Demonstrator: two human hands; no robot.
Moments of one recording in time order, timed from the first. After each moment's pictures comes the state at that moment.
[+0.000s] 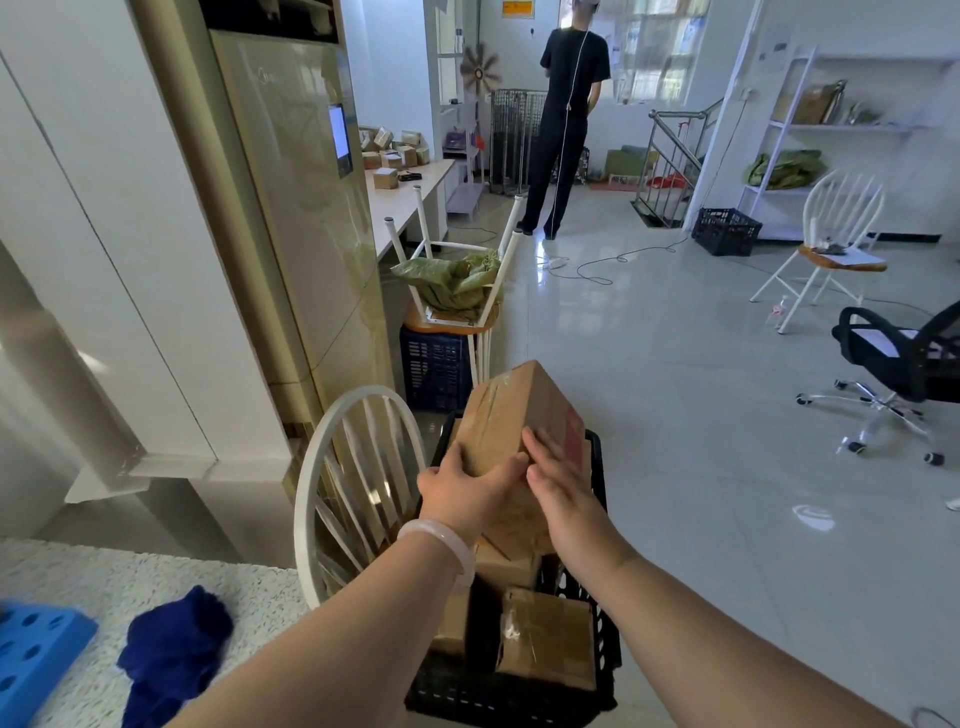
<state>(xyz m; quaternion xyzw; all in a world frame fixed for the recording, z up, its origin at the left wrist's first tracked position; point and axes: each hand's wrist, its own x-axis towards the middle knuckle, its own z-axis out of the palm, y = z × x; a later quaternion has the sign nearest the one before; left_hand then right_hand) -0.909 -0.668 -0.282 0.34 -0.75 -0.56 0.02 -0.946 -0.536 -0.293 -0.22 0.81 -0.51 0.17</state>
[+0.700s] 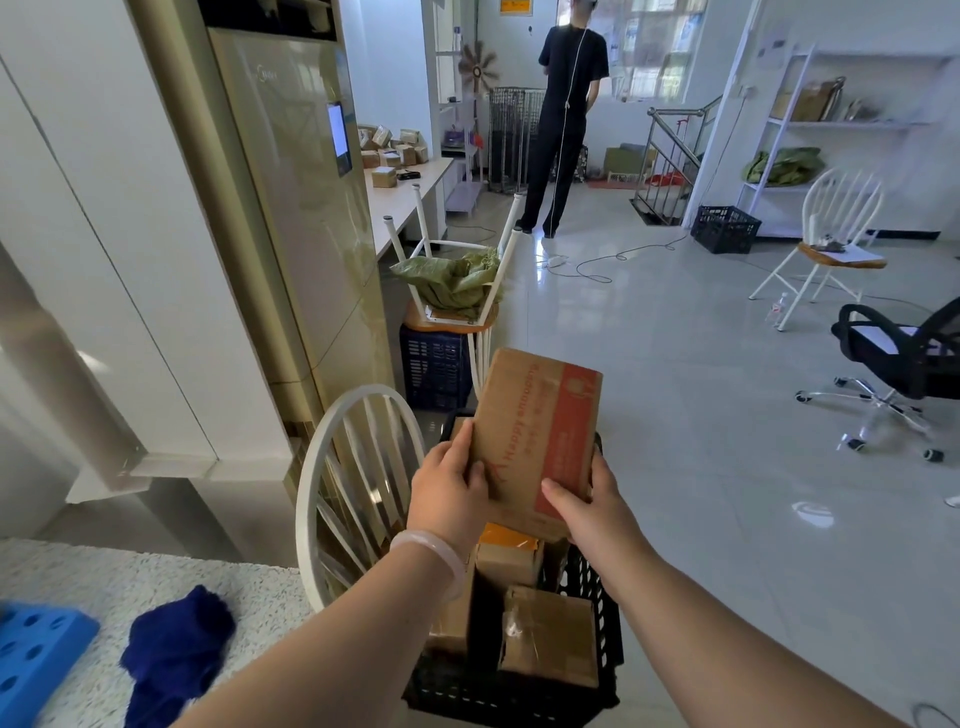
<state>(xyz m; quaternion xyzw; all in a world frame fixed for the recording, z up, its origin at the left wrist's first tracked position) -0.901 -0.680 -0.299 0.23 -0.87 -0.43 0.13 -0.958 -0.526 -0.307 -0.05 0.81 -0.57 0.17</state>
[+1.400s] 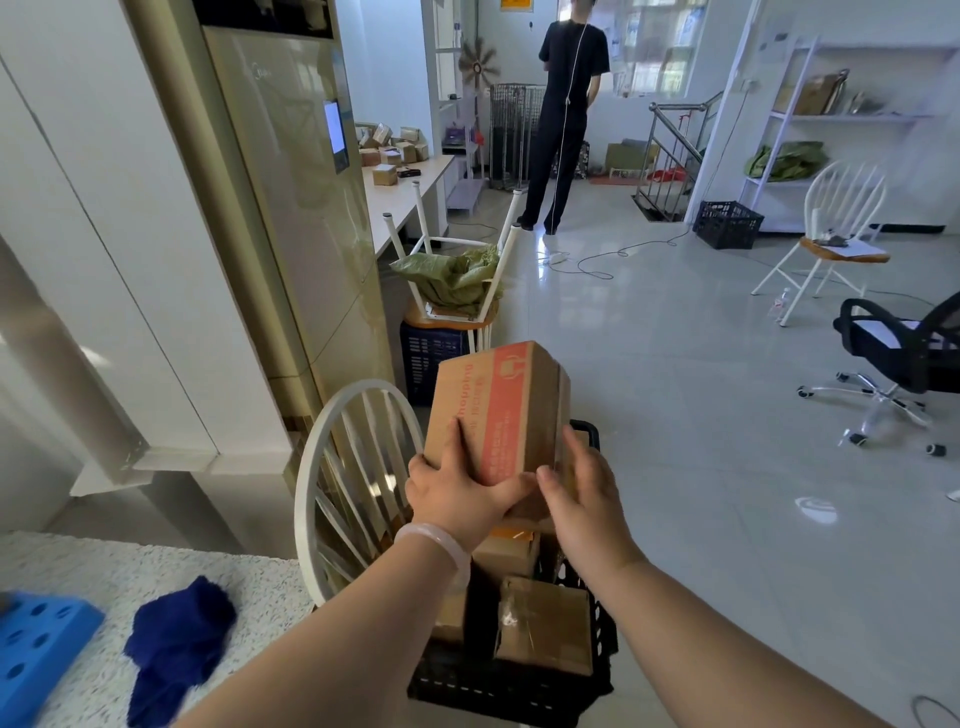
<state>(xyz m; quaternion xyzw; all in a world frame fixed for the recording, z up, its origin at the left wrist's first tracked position) -0.897 -0.665 -0.299 0.31 -0.84 -0.44 0.03 -0.943 -0.523 -0.306 -0.13 0.83 -0.53 0.08</state>
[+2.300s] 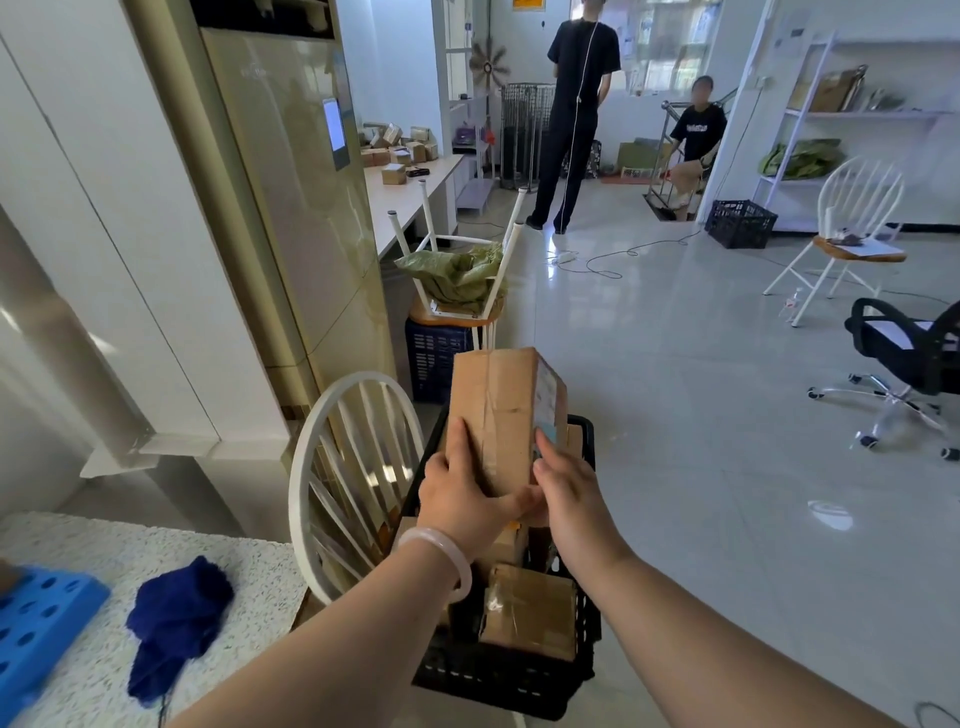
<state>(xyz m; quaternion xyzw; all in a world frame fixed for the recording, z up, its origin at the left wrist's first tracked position) -0.895 -0.635 -0.314 0.26 -0.86 -0.43 0.05 -0.937 -0.505 -0.306 -0.16 0.79 -0.57 0.17</state>
